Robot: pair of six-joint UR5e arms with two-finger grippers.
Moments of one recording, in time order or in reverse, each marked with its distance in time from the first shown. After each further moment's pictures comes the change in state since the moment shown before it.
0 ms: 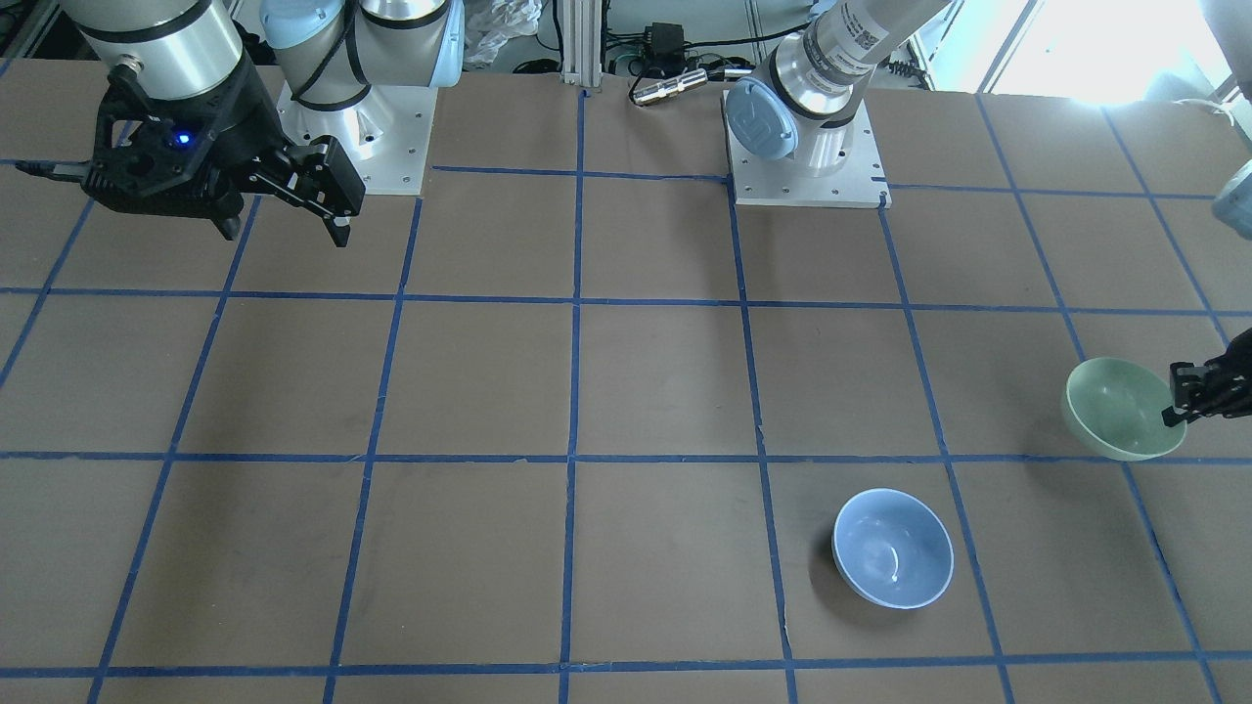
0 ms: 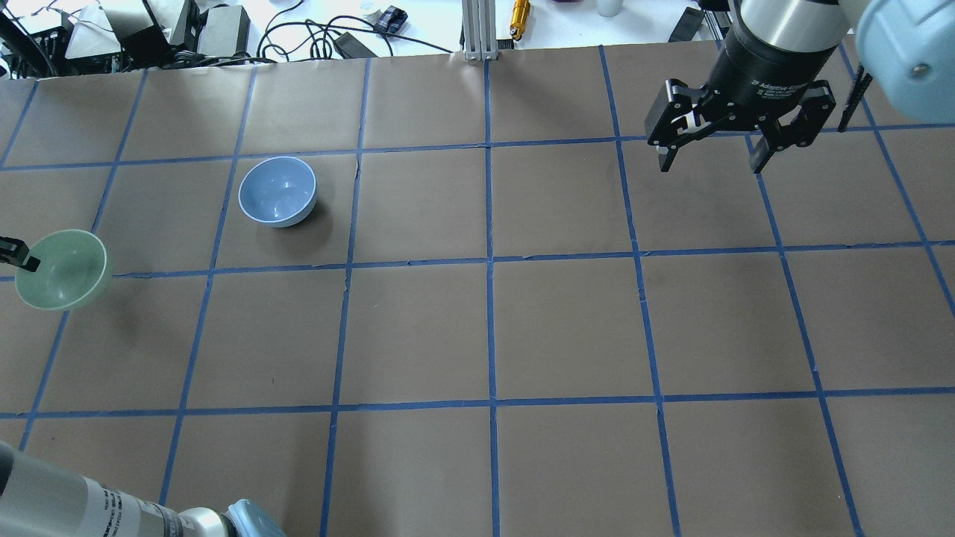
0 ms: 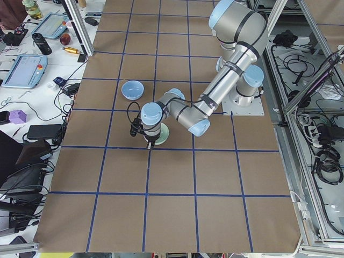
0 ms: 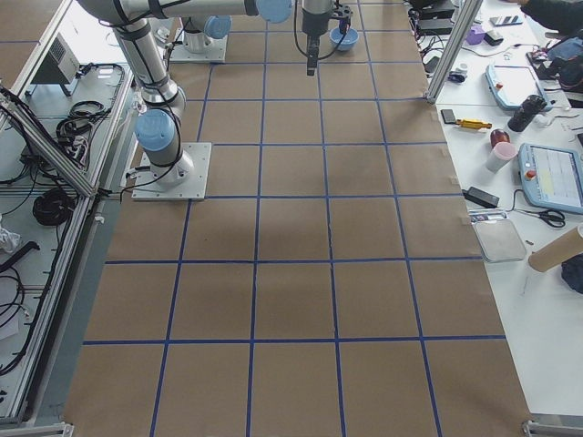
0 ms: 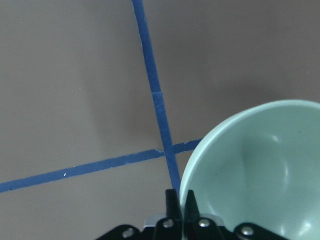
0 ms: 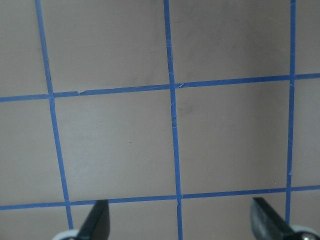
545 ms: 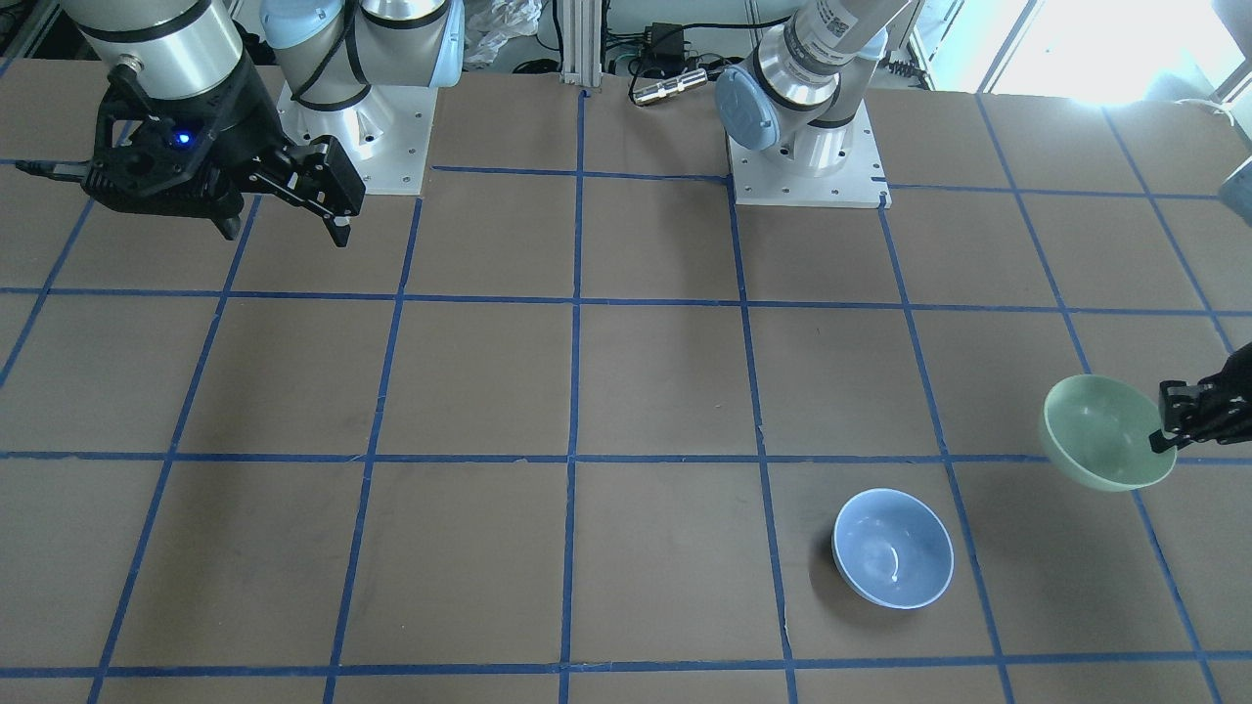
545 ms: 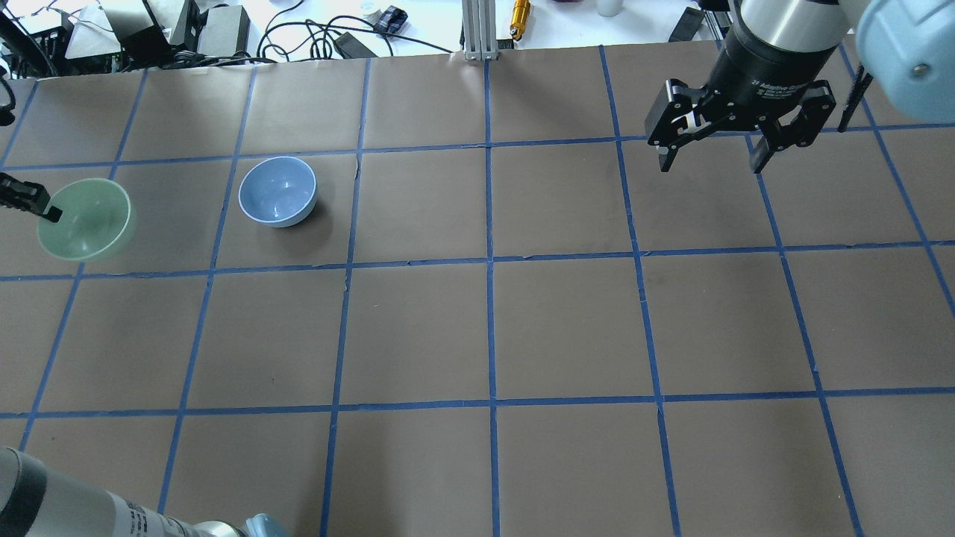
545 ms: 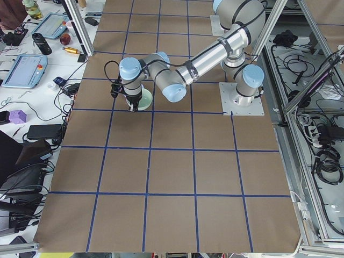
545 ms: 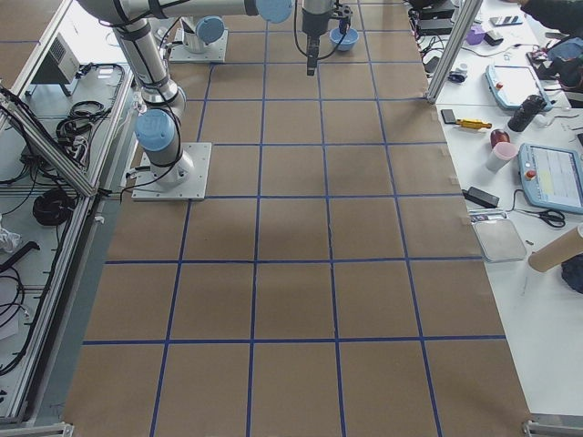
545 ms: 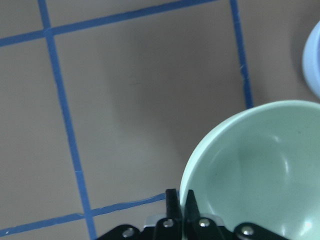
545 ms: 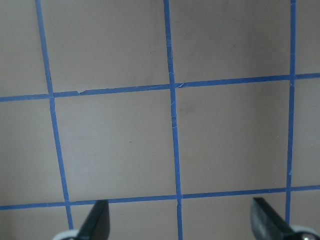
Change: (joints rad) left arm -0.278 0.045 0.083 -0.110 -0.031 -0.349; right arm 0.000 0.000 0.000 0.001 0.000 0.000
